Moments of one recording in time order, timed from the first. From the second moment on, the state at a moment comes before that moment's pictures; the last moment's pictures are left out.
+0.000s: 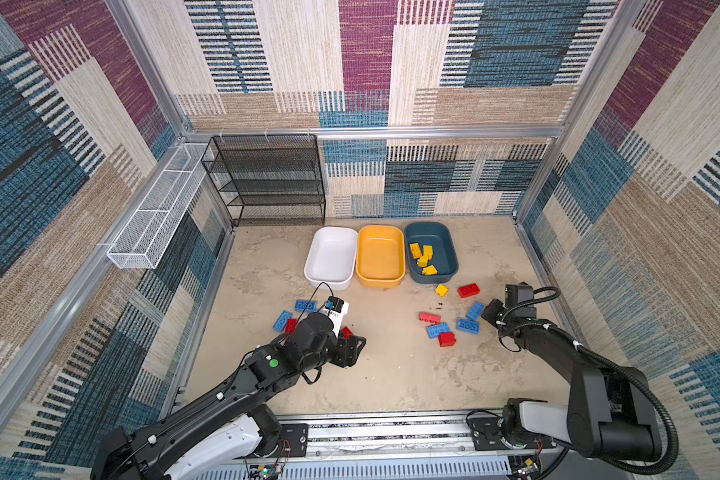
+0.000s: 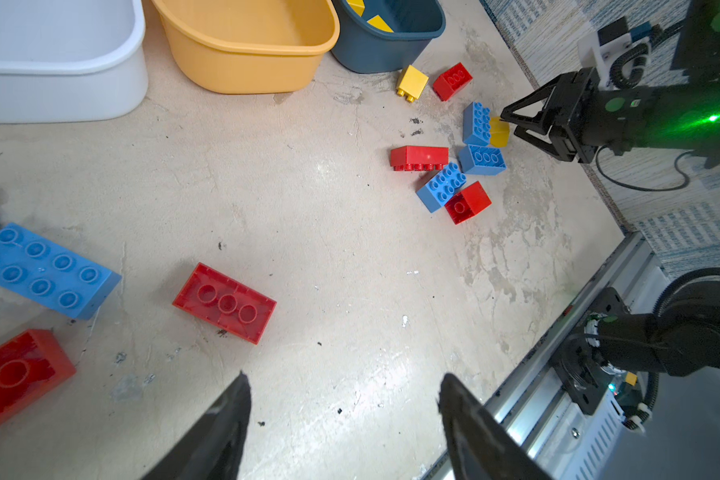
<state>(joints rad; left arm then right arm) -0.83 0.86 0.62 -0.41 0.01 -0.50 -0.09 1.27 0.52 -0.16 0.03 0.58</state>
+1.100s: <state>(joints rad) -0.83 0.78 0.48 -0.28 0.01 -0.52 -0.09 1.51 0.69 -0.24 0.10 0.52</state>
